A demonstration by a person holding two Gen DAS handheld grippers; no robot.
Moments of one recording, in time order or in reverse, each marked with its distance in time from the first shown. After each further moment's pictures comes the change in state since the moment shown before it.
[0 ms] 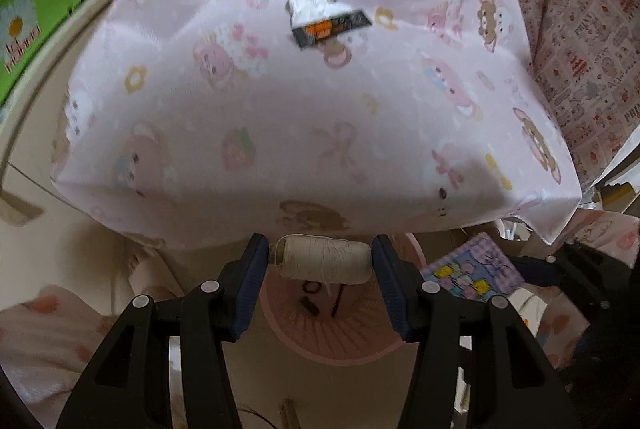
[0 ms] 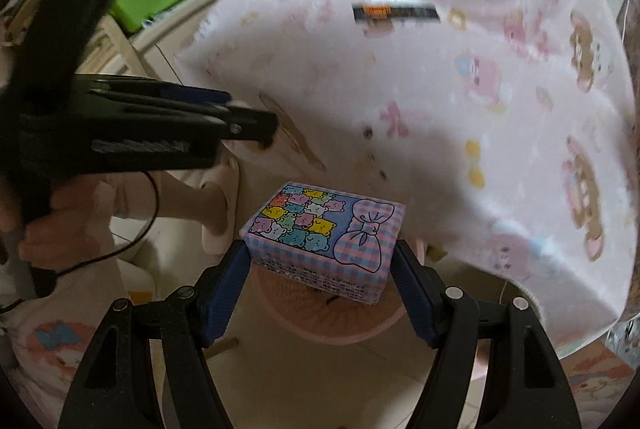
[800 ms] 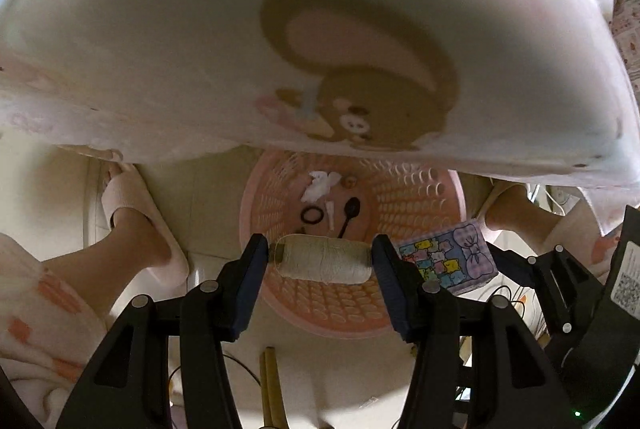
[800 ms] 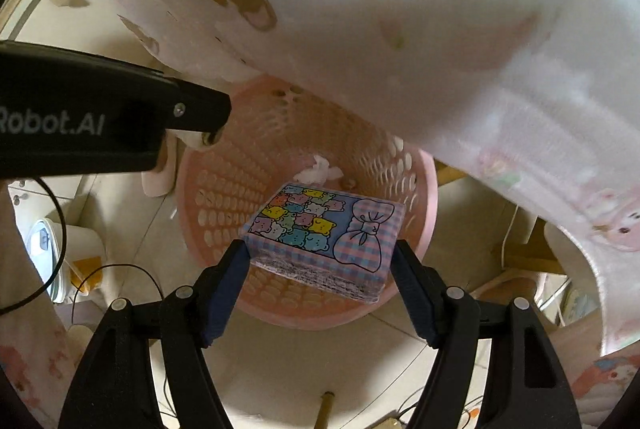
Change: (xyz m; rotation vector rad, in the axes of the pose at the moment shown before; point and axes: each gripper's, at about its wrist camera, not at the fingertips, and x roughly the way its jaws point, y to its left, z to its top) left arm 0.108 0.011 -0.024 -0.117 0.333 0.031; right arm 0.129 -0.012 -0.022 0.034 0.302 -0.147
